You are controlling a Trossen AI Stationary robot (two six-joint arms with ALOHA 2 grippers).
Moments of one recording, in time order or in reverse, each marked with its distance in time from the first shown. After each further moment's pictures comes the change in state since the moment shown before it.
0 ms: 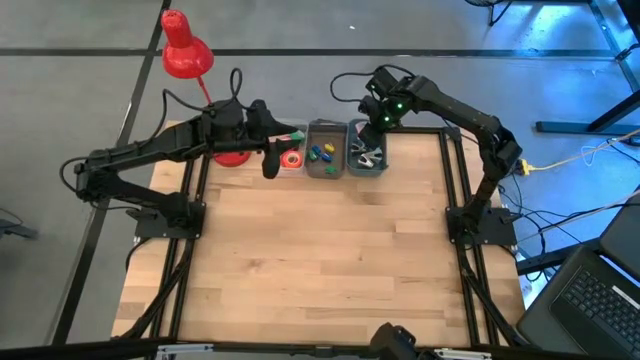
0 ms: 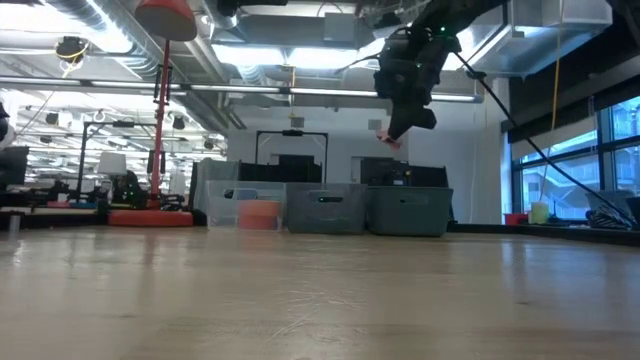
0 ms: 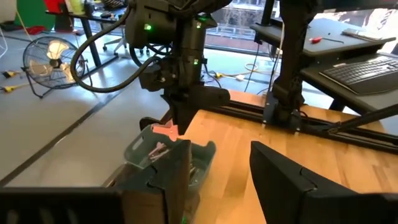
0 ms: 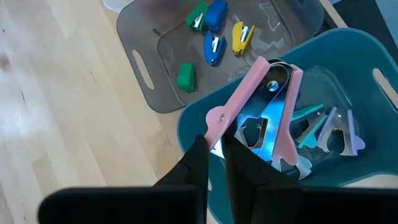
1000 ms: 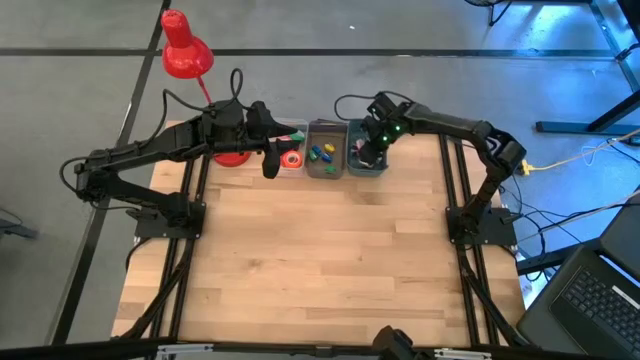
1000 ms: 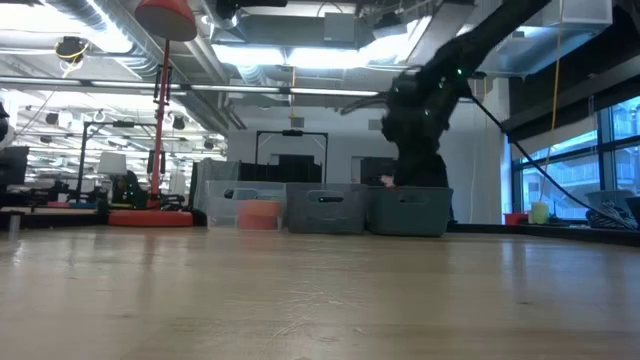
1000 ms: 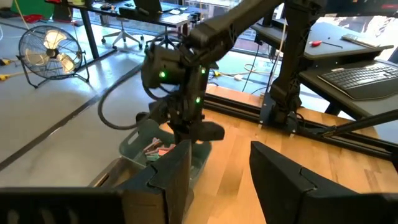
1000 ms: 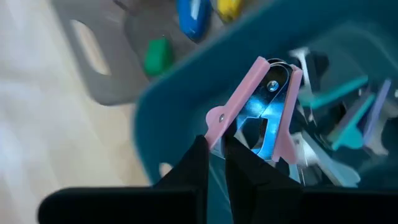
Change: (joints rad) left arm 0.000 0.000 0.000 -0.008 0.002 -0.052; right arm -0.013 -0.031 -0.406 0.405 -0.028 0.071
